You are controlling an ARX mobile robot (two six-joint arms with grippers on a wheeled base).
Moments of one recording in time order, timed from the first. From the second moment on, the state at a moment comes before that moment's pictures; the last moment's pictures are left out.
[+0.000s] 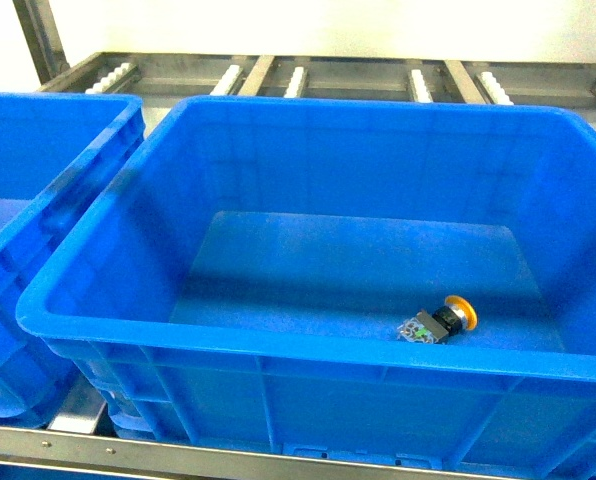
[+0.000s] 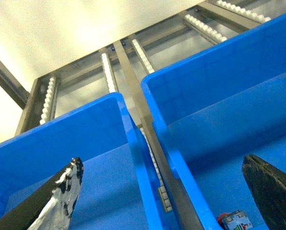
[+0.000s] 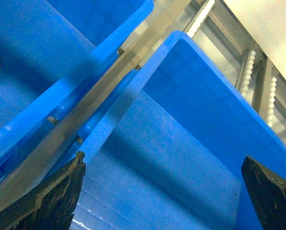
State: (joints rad) left arm -0.10 0.81 0.41 0.25 0.10 0.38; right arm -0.35 1.14 0.63 0.08 -0.36 -0.85
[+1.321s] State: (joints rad) left arm 0.00 0.48 0.07 0.41 0.00 0.00; right arm -0.10 0.71 0.10 0.61 -0.10 -0.02
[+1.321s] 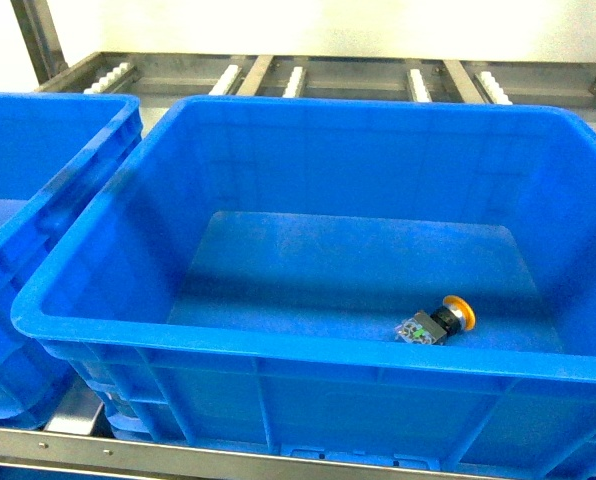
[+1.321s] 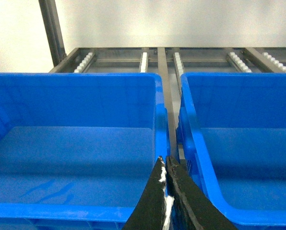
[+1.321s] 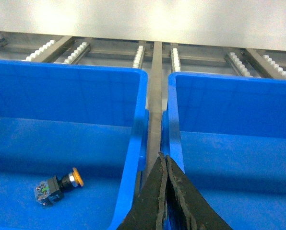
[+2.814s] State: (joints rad) left arm 0.00 0.01 0.01 -0.01 0.00 0.00; right arm 0.00 0.01 0.01 0.02 0.00 -0.01
